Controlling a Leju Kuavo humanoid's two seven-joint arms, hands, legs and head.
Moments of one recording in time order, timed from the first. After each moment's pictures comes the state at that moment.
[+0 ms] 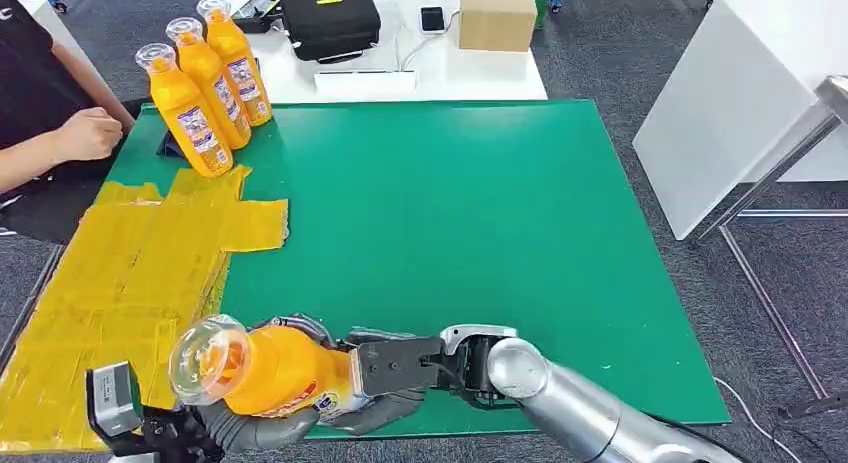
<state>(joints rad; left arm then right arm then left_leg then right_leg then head) 0.10 0.07 -0.35 -1.86 0.35 -0.37 -0.14 -0.48 -0.18 0.99 -1.56 -0.19 0.47 0.10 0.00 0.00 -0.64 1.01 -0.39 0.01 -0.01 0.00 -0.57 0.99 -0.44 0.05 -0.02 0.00</state>
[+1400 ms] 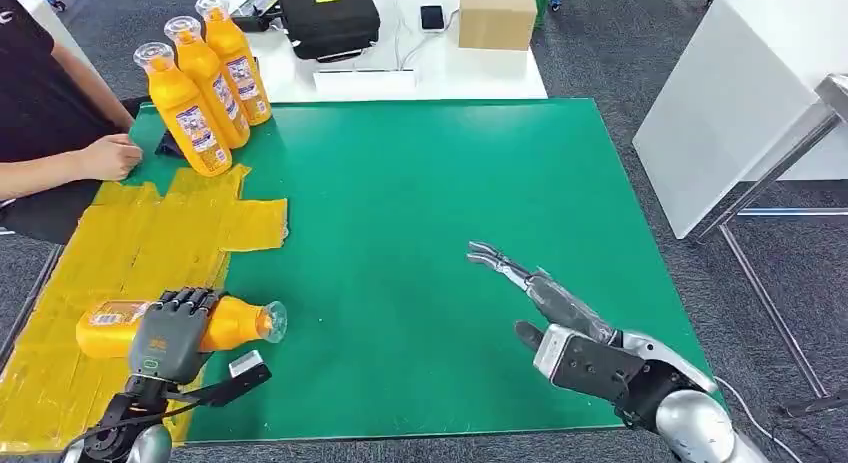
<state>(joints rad) -0.02 0.15 -0.07 -1.32 -1.25 0.50 -0.14 -0.05 -0.46 0.42 -2.06 0.03 0.28 0.04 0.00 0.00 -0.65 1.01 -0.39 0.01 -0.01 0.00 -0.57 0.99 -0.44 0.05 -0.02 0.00</state>
